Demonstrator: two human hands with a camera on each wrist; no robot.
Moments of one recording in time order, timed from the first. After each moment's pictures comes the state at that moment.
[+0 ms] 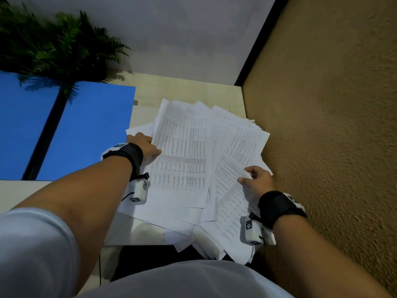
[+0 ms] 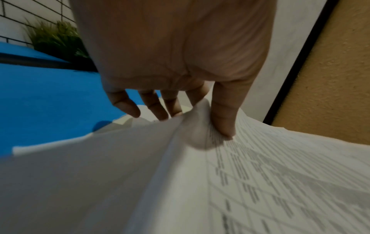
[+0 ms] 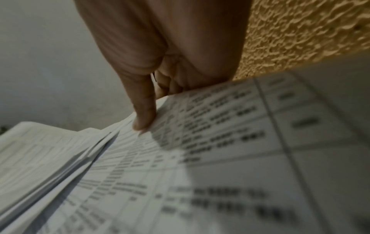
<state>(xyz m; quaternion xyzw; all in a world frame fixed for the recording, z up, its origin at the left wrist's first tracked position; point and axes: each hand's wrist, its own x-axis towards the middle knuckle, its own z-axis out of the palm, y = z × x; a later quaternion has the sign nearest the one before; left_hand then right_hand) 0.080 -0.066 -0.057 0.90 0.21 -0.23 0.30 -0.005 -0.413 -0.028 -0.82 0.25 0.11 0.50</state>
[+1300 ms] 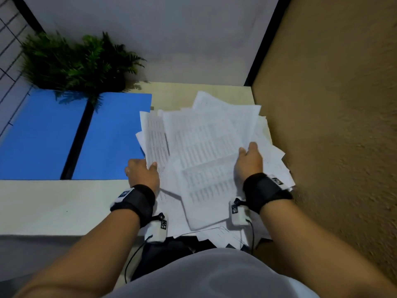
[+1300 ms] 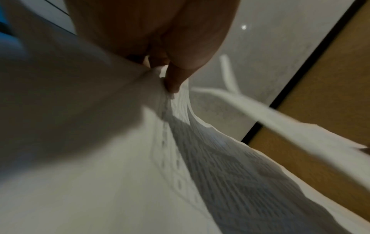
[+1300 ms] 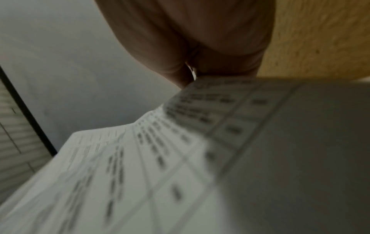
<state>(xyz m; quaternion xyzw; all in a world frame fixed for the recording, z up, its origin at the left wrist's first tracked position) -0.038 -0.064 -0.049 0.84 0.33 0.01 0.42 0.000 -0.321 0.004 -0.86 0.21 0.00 0.47</state>
